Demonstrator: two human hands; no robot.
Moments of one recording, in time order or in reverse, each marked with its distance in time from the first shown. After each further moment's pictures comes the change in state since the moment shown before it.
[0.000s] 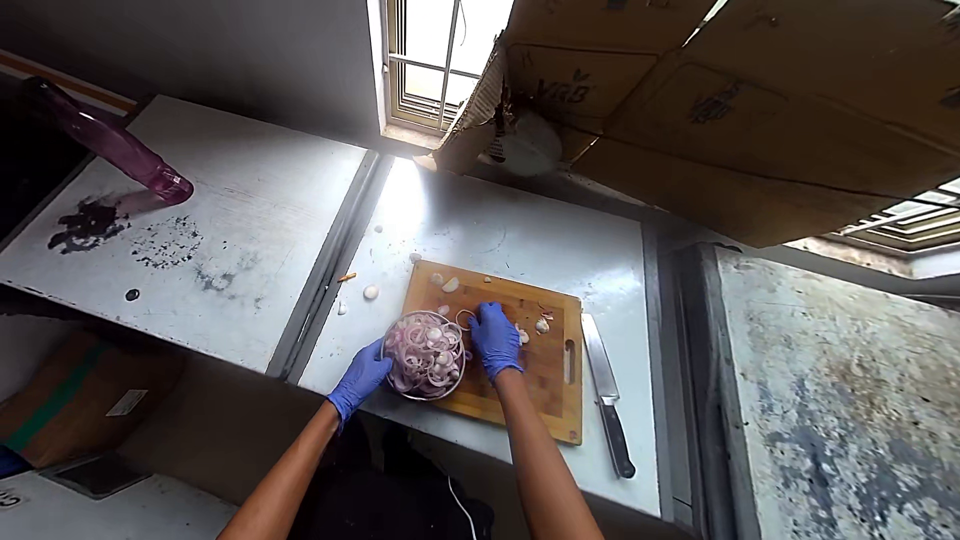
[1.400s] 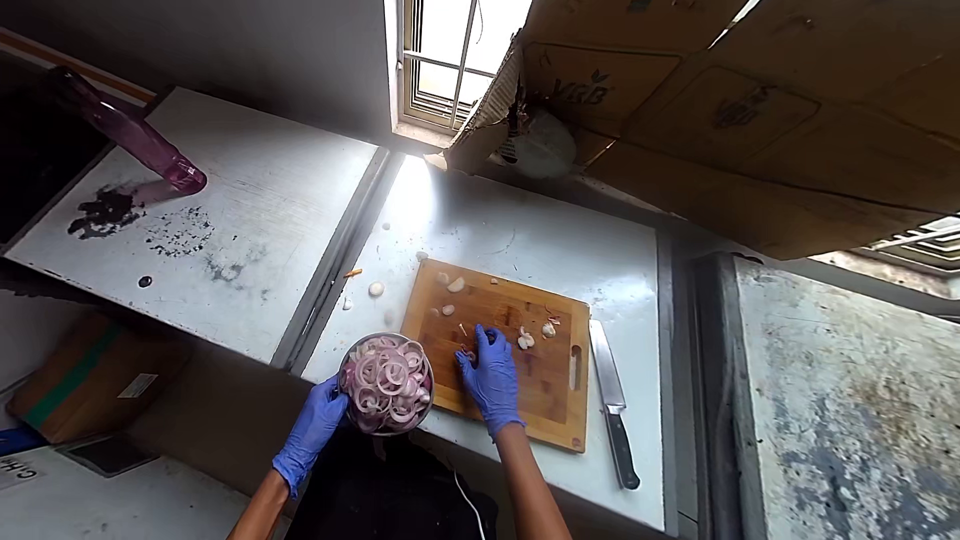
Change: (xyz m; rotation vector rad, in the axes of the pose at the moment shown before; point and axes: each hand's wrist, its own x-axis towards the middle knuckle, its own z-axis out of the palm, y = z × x) left_hand -0.094 -0.022 -0.024 -0.144 0.254 0.027; right_hand -0.054 0.029 0.051 0.058 0.244 -0.221
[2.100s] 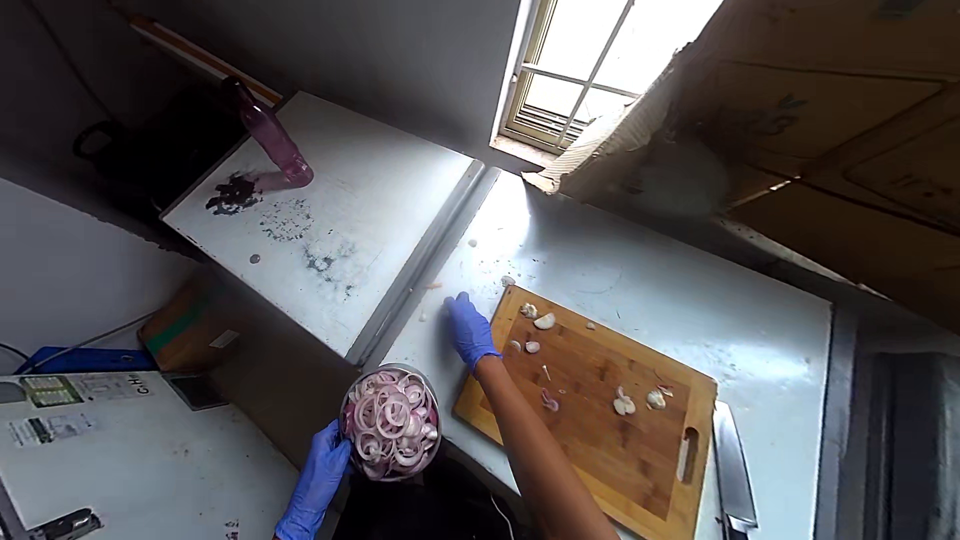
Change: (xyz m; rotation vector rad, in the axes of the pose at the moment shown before) left_hand -0.076 -0.031 -0.059 -0.246 0.360 -0.183; right_hand 0.114 -0.183 0.075 0.010 -0.456 -0.315
